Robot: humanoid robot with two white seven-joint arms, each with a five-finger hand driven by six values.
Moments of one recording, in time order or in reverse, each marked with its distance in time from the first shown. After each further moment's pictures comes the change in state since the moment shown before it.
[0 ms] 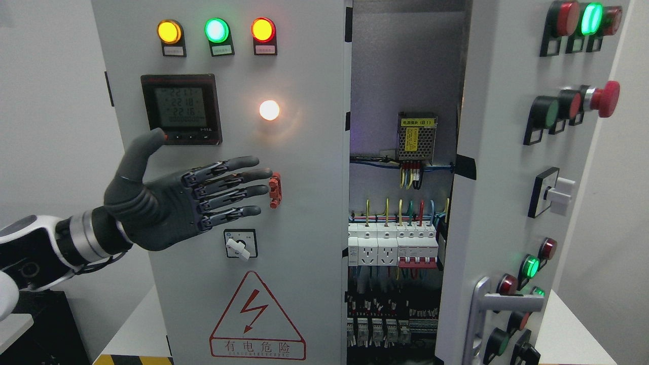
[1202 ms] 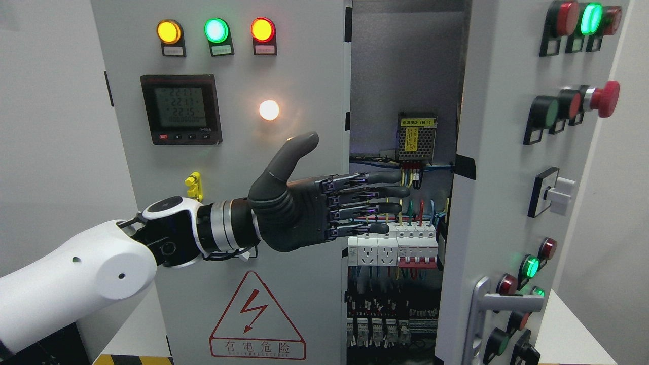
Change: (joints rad) left arm -0.060 -0.307 0.014 0.029 -0.001 0.052 0.018; right arm 0.000 0.000 0.000 0.000 0.000 0.000 0.000
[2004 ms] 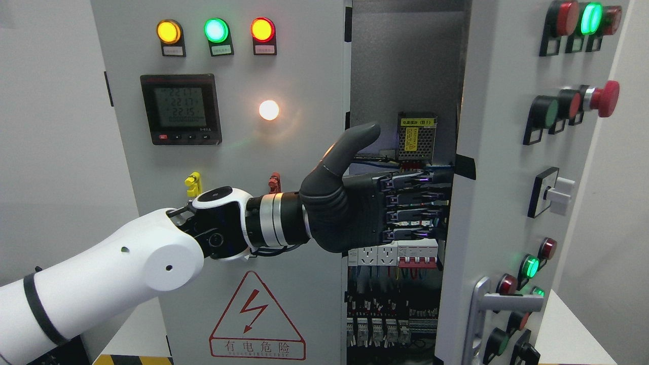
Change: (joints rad) left arm -0.011 -0.140 0.055 0.004 -0.017 0.040 0.000; right arm 0.000 0.000 0.000 0.000 0.000 0.000 0.000
